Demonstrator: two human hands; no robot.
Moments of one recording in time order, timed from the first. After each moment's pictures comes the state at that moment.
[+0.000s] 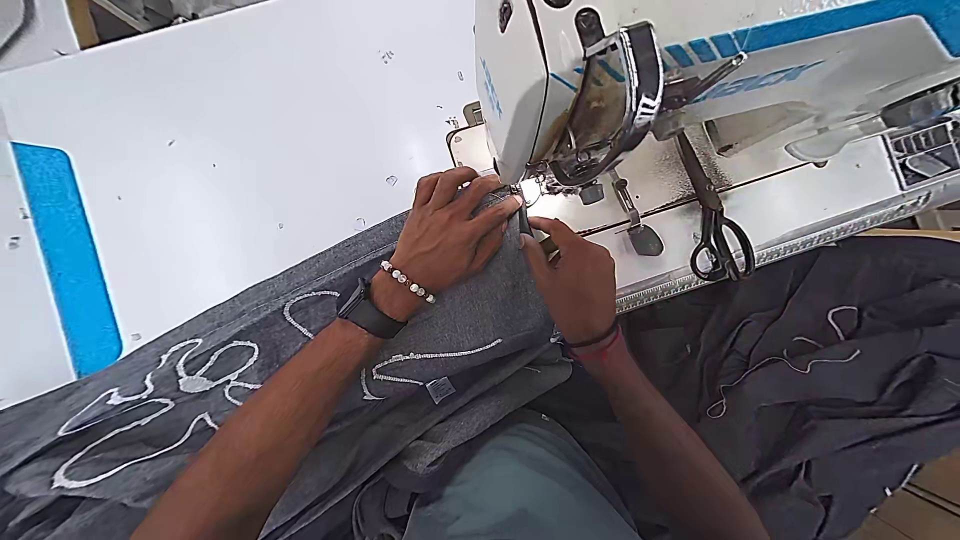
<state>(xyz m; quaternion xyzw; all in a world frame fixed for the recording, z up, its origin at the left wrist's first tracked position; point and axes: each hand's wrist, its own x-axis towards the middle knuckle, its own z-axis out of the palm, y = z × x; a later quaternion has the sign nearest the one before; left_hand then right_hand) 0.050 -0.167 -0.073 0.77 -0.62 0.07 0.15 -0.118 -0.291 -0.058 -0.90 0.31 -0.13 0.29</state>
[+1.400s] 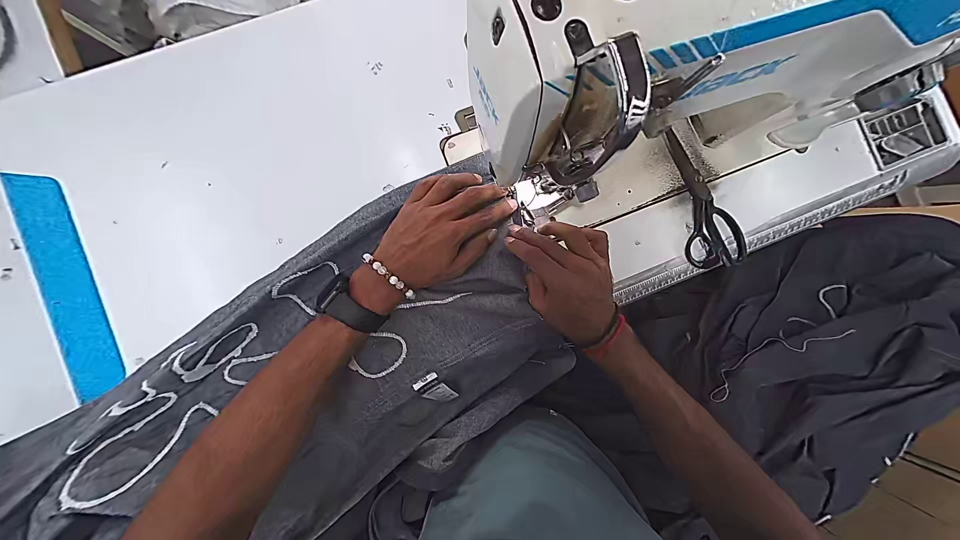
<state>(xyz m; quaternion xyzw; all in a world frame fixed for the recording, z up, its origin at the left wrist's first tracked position) 0.079 -0.161 -0.075 0.71 -0.69 0.00 0.18 -0.133 -0.298 -0.085 -0.95 0.09 -0.24 0.15</state>
